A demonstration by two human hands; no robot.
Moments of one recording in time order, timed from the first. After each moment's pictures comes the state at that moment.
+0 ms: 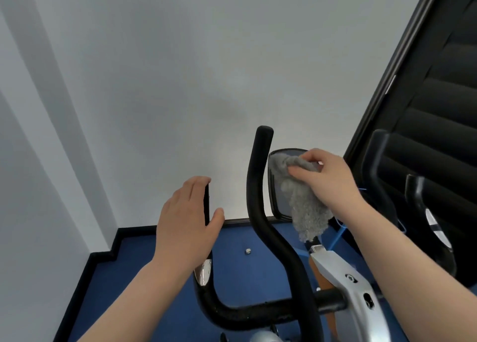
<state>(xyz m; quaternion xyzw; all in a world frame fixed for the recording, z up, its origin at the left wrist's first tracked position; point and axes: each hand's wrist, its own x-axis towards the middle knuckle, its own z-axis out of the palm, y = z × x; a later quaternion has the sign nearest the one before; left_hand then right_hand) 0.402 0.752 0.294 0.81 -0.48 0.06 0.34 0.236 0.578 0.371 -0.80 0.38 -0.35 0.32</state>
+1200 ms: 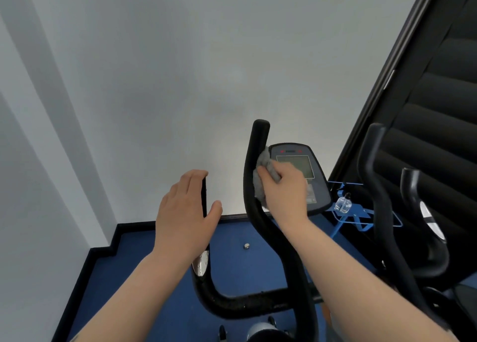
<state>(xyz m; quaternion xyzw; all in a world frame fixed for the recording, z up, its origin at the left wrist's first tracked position) 0.399 0.750 0.293 0.81 -0.46 0.06 0.35 0.285 0.615 0.322 -0.76 0.38 -0.44 0.30</state>
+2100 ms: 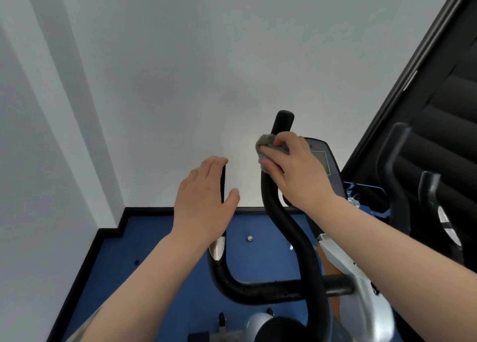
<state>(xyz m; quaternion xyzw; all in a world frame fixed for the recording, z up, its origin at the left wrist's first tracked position) 0.402 0.751 0.294 0.81 -0.47 0.06 0.35 0.284 0.600 0.337 -0.93 0.17 -0.34 -0.03</state>
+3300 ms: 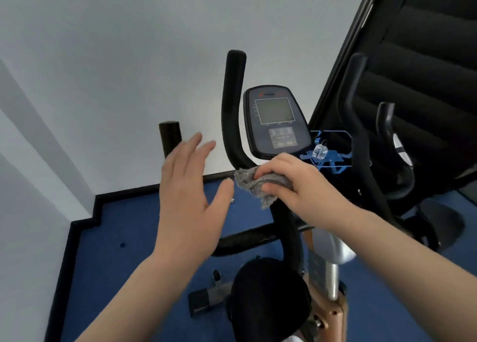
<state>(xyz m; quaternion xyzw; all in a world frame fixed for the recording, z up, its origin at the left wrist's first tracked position) 0.334 0.788 0.292 0.72 -0.50 -0.05 0.48 0.180 0.660 0.308 -0.91 0.29 -0.17 0.26</state>
